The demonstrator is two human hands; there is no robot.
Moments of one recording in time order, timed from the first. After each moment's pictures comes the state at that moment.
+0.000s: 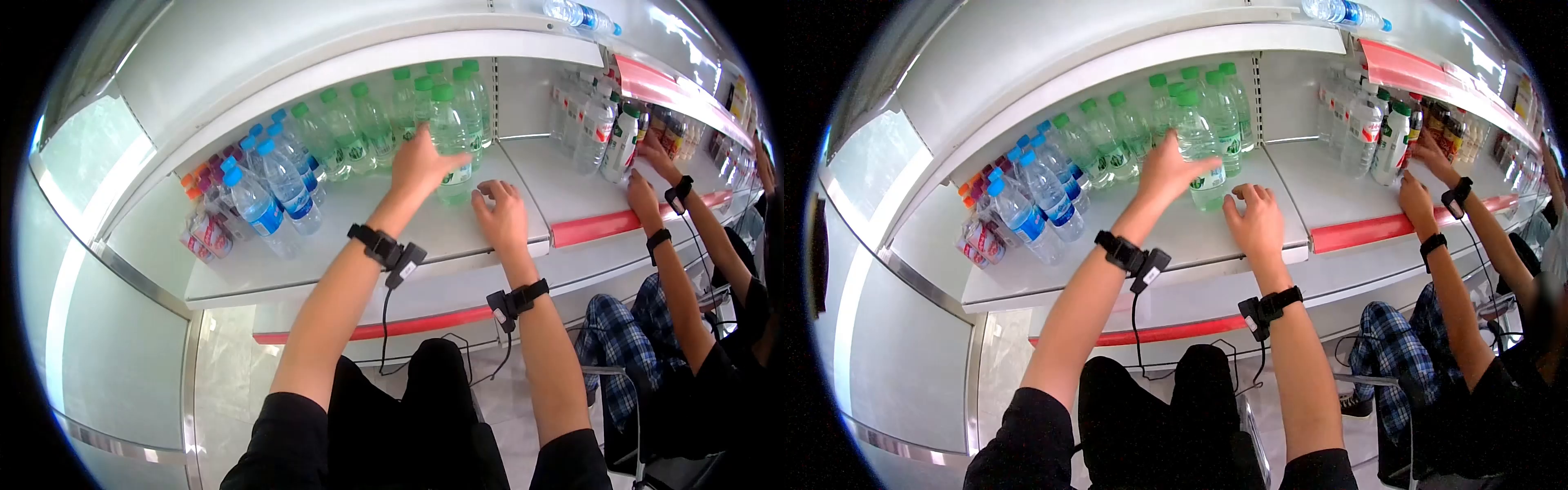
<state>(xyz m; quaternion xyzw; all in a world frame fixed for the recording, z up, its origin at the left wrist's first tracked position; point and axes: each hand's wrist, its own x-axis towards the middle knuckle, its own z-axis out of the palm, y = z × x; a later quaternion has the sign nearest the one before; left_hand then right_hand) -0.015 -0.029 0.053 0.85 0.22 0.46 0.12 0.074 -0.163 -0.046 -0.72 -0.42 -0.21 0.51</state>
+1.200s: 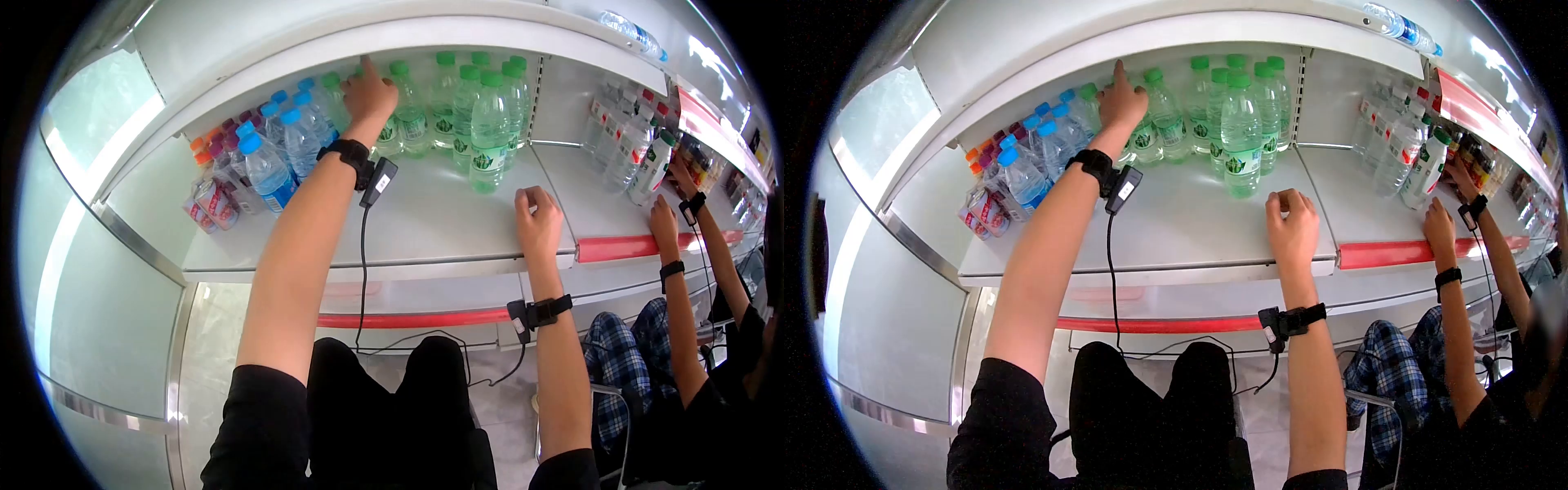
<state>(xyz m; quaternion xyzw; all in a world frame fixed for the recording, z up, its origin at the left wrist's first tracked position) -0.035 0.129 0.098 0.79 0.44 0.43 0.04 0.071 -0.167 -0.040 -0.72 -0.37 -0.19 0.55</state>
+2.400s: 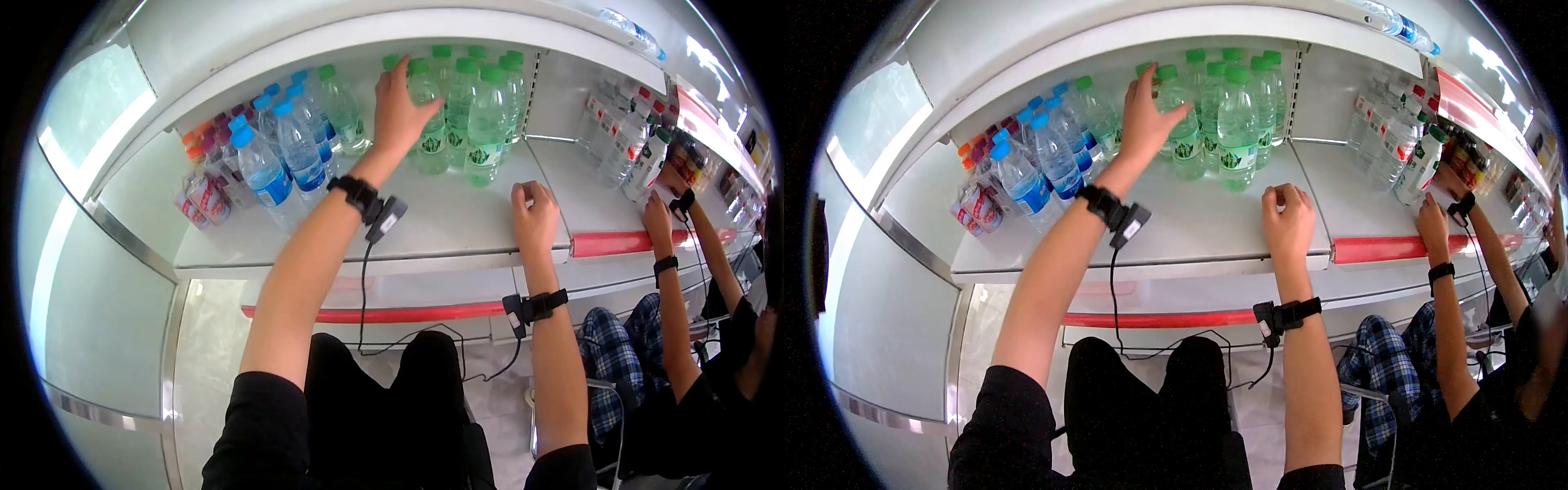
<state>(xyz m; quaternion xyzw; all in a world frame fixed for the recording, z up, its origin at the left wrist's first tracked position) -0.037 0.057 0.066 0.80 0.17 0.56 0.11 0.071 -0.167 -0.037 -0.73 -0.37 -0.20 0.54</state>
